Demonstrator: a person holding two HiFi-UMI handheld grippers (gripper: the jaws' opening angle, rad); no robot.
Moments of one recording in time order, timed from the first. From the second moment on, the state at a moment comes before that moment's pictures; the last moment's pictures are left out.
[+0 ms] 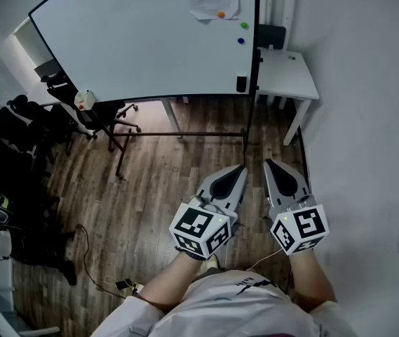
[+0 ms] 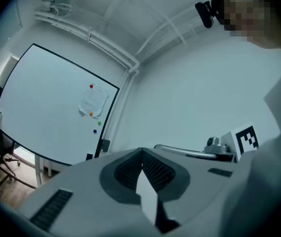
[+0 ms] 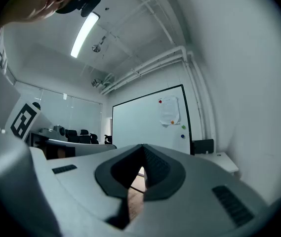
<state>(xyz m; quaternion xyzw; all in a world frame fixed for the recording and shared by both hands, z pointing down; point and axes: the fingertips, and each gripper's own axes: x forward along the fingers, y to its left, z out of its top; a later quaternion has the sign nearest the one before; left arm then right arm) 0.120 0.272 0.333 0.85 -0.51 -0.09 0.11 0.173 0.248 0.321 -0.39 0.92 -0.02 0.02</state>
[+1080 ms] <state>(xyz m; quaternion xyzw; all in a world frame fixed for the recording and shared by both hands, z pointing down) -0.005 0.249 0.343 0.85 -0.50 -0.09 0.11 0.074 0.222 0.310 -0.41 0.91 -0.02 0.07</state>
